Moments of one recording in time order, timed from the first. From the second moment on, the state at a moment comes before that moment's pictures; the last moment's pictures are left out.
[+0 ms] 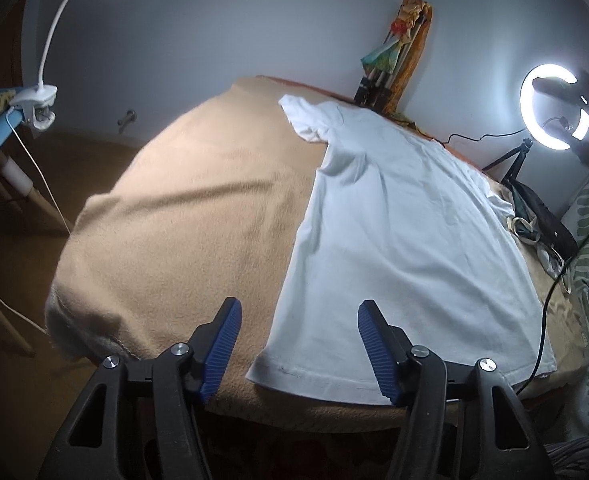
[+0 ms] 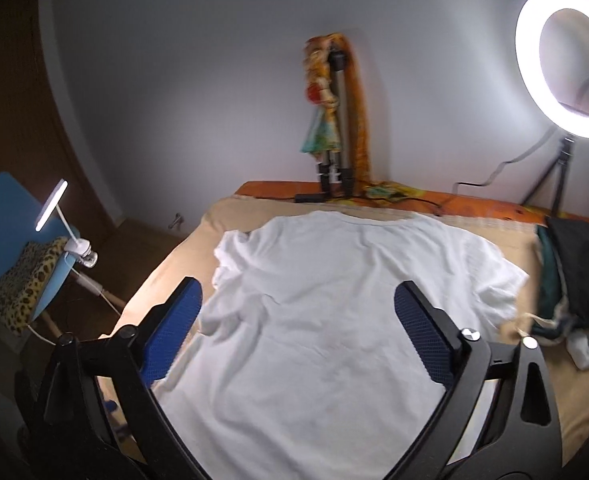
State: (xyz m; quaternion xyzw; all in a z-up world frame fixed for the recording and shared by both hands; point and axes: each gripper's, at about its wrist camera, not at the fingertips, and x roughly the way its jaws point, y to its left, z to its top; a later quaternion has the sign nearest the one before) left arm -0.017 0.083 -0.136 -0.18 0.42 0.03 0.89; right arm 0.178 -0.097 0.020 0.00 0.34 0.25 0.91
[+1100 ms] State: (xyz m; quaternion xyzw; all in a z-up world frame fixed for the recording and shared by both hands) left arm 0.011 0.121 -0.175 -0.31 0.44 -0.04 0.84; right arm 0.371 0.220 -0.161 -0.19 0.50 0.26 0.80
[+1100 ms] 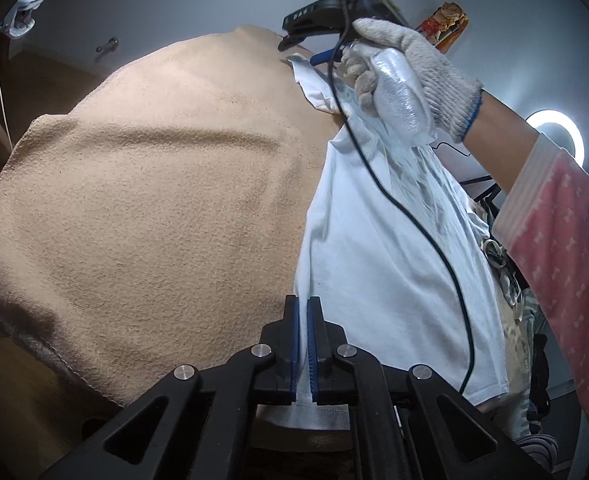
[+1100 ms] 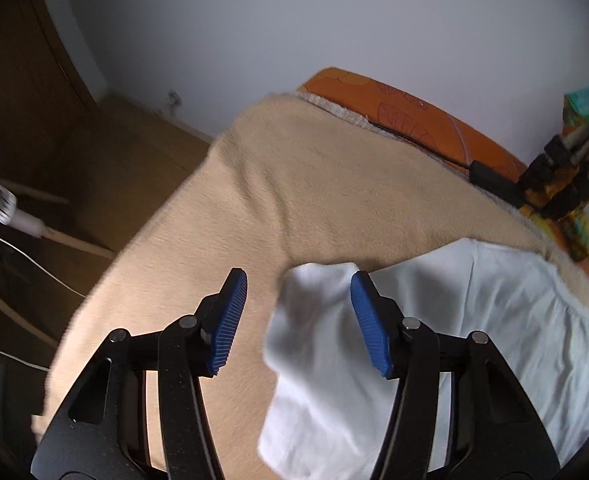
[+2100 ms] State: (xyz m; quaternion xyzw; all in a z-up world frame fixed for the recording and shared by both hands) left arm -0.004 0.101 -0.141 -0.25 0.39 -0.09 0.88; right arm 0.394 0.073 -0.085 0.05 0.44 0.32 0.84
